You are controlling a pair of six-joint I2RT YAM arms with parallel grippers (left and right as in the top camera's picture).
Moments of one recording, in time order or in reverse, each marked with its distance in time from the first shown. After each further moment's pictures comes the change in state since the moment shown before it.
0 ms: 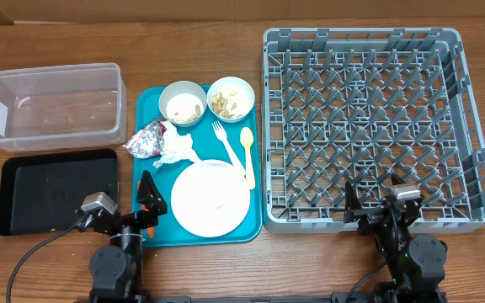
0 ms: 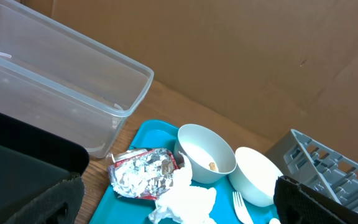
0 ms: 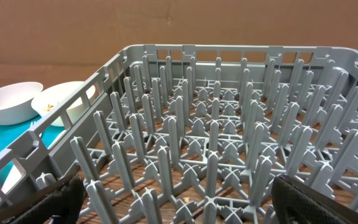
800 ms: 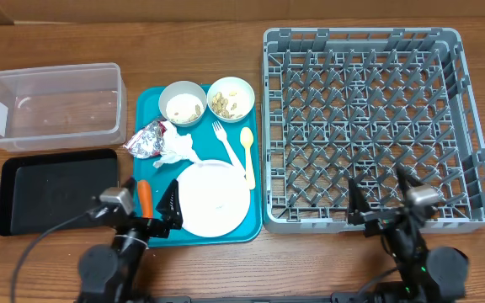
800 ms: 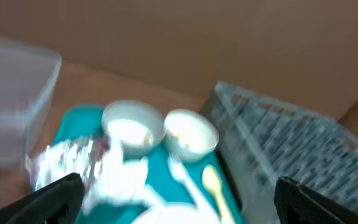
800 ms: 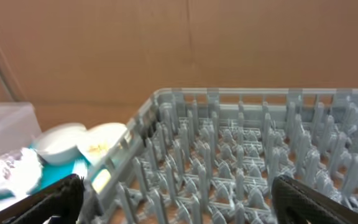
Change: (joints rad) left arm 0.000 0.056 0.175 -0.159 0.342 0.112; right arm 0.000 0.015 0.165 0.004 -0.089 0.093
